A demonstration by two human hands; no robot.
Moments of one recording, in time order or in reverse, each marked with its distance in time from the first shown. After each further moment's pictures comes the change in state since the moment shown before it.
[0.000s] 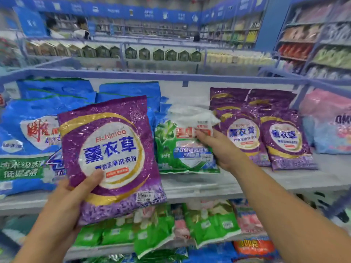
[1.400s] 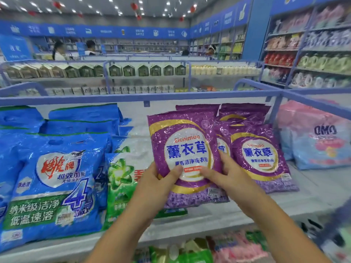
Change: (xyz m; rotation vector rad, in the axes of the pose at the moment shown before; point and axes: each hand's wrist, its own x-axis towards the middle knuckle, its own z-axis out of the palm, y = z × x) left_hand 0.054 -0.060 0.246 0.312 -0.250 -0.027; right_hand -0.038 -0.009 -0.122 -0.139 0.048 0.020
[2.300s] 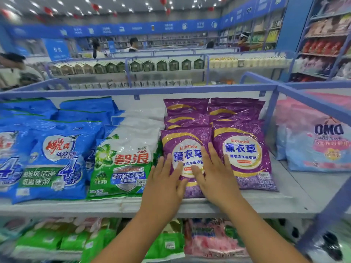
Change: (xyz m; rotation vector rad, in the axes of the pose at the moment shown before) left_hand -0.009 -0.063 0.103 1.359 0.090 0.225; right_hand 0.026 0.074 -0.070 -1.153 0.128 -0.350
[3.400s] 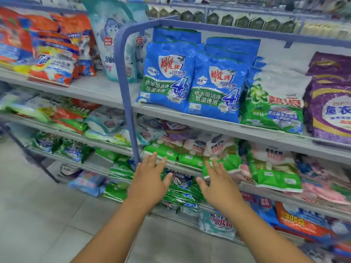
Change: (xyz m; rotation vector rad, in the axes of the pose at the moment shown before) left_hand -0.319 -0.388 -0.048 -0.097 -0.171 -0.405; right_hand -0.193 -0.385 0.150 0.066 -0.536 -0.024
